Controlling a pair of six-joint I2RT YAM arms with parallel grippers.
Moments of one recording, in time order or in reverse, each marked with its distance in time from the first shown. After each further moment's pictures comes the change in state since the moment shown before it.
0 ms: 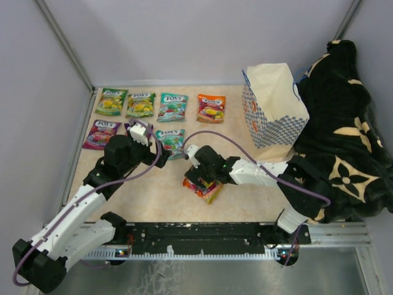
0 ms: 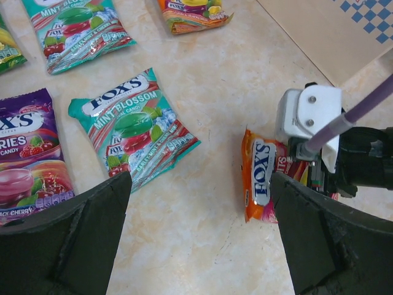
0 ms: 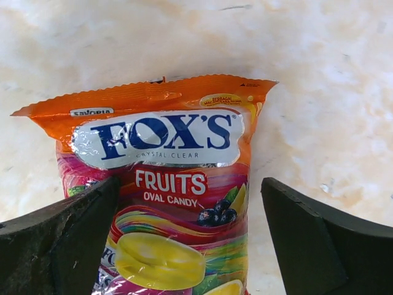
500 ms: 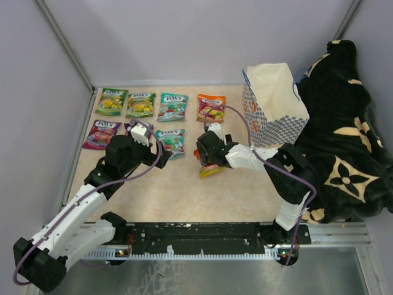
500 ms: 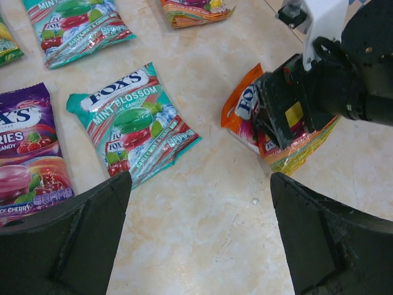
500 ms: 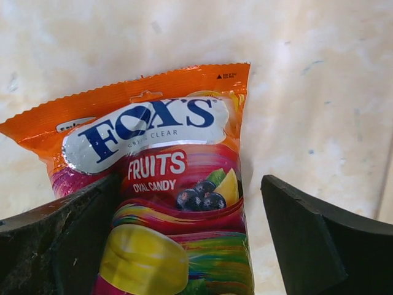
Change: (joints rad) left arm 0.000 0.008 -0.010 0.003 0.000 0.000; right arm -0.140 0.158 0.147 -0.041 0.315 0.441
